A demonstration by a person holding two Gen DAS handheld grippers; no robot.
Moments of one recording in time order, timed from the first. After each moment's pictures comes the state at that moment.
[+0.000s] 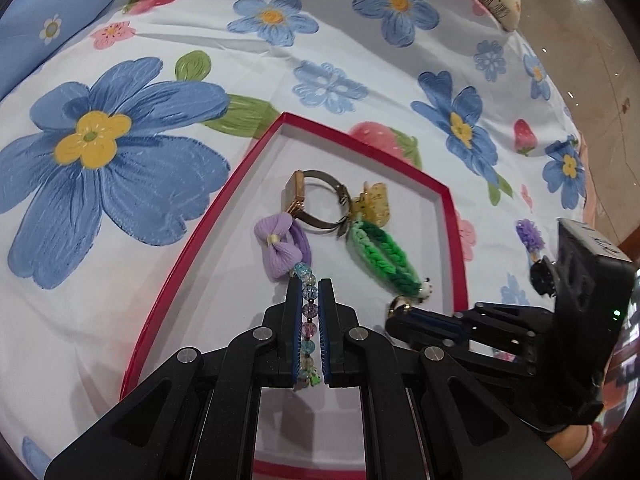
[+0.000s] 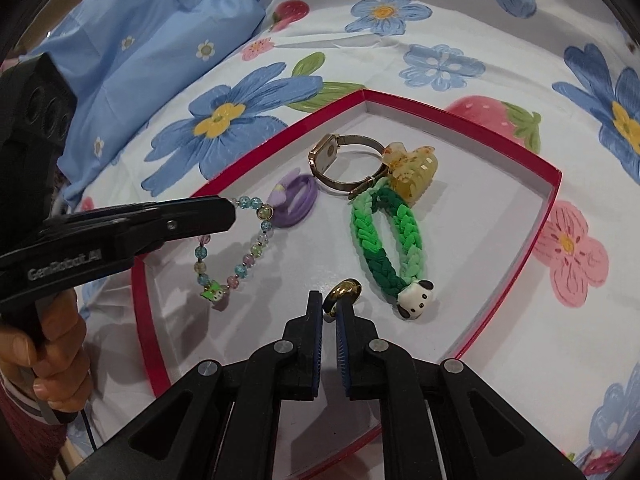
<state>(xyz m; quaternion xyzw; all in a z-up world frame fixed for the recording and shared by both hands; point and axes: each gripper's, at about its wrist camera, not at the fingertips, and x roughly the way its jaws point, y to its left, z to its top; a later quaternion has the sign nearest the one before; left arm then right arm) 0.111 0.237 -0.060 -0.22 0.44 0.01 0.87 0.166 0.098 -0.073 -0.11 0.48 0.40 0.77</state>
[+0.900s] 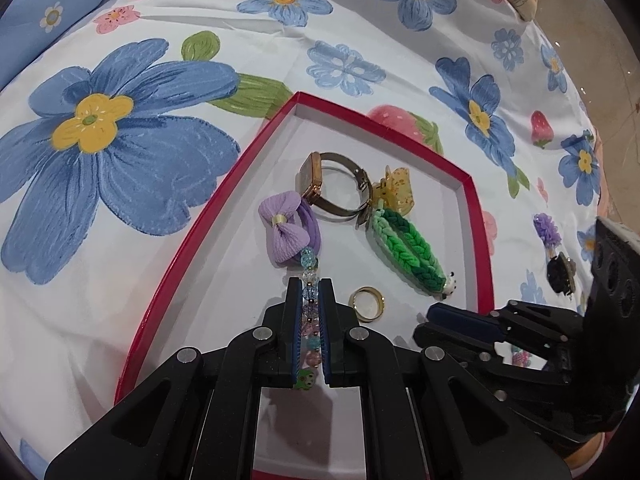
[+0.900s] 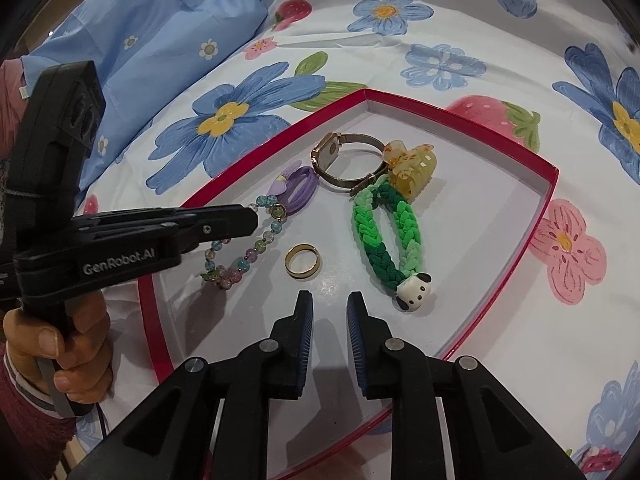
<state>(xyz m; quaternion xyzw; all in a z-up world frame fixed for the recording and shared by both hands) 0.121 0.237 -0.077 -0.21 0.47 0.03 0.86 0.166 0.094 -0.070 -0.11 0.48 0.41 0.77</state>
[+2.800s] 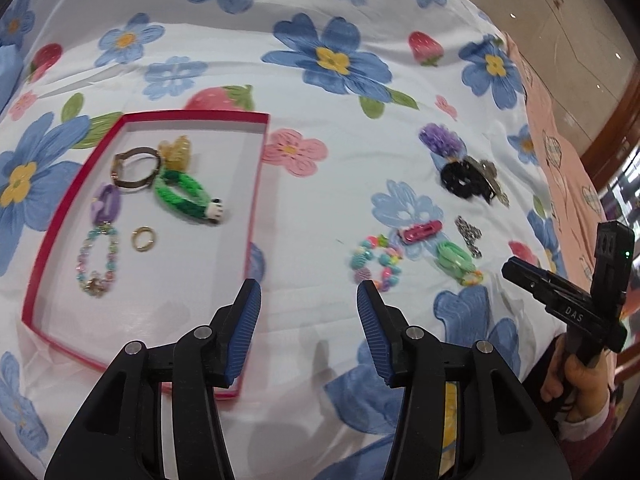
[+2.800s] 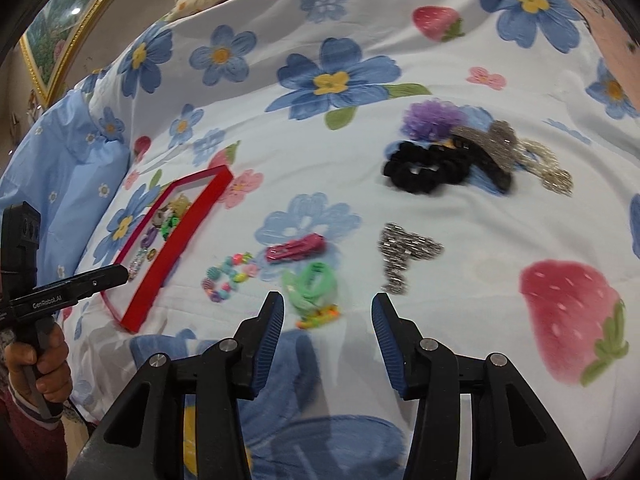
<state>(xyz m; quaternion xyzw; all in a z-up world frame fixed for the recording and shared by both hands) 0.079 0.059 -0.013 -0.10 0.47 -0.09 0.87 0.105 -0.222 -0.033 0.08 0.44 0.19 0.87</state>
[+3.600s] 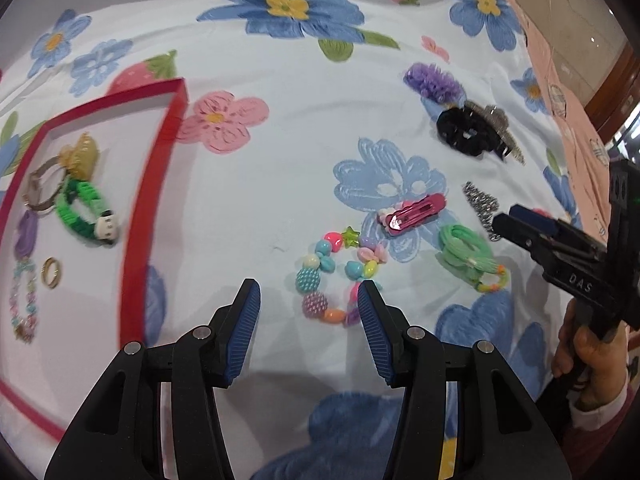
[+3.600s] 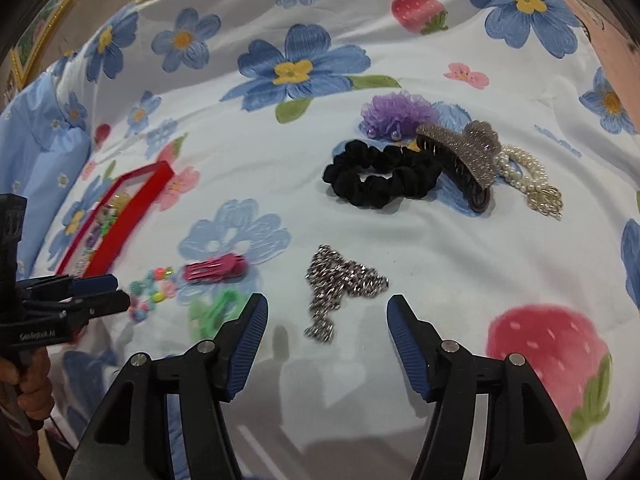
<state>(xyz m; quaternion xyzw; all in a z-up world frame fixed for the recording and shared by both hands) 0.138 -0.008 -0.064 -0.05 0.53 -0.11 0.84 0.158 -0.231 -0.063 0.03 0.45 0.15 0.88</state>
